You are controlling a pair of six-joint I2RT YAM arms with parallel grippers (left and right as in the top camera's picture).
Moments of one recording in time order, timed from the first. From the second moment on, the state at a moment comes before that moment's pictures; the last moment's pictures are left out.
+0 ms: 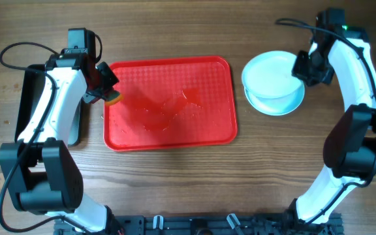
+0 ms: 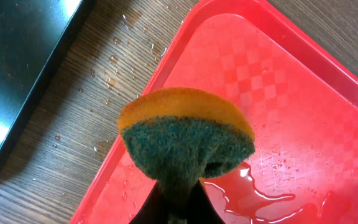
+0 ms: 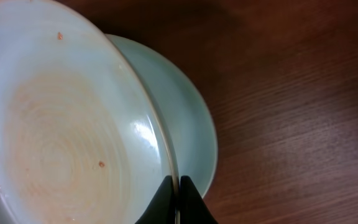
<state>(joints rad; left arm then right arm) 0.02 1.77 1.36 -0.89 0.01 -0.60 -0.14 1.99 1.64 -1.08 0.04 0.26</state>
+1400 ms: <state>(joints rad) 0.32 1.77 1.41 -0.89 -0.09 -0.56 0.19 1.84 1.55 -0.88 -0.27 0.22</state>
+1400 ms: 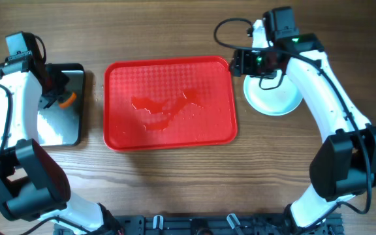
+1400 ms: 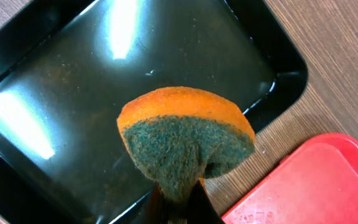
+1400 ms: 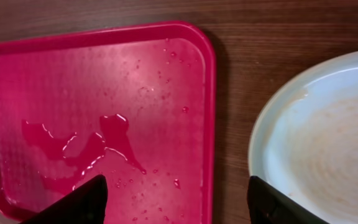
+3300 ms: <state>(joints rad) 0.31 1.65 1.60 -1.09 -0.13 -0.55 0.08 0.61 0.99 -0.54 0.04 0.30</state>
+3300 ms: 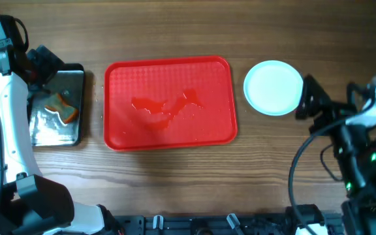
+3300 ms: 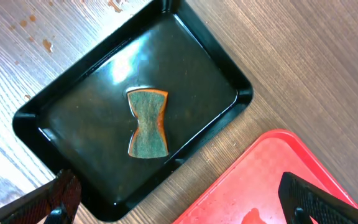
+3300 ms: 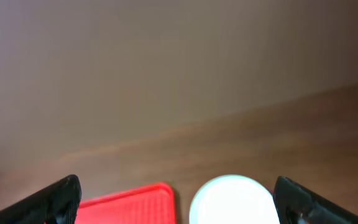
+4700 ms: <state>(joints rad) 0.31 1.65 1.60 -1.09 -0.13 -0.55 0.06 0.02 0.01 0.00 -0.03 0.18</state>
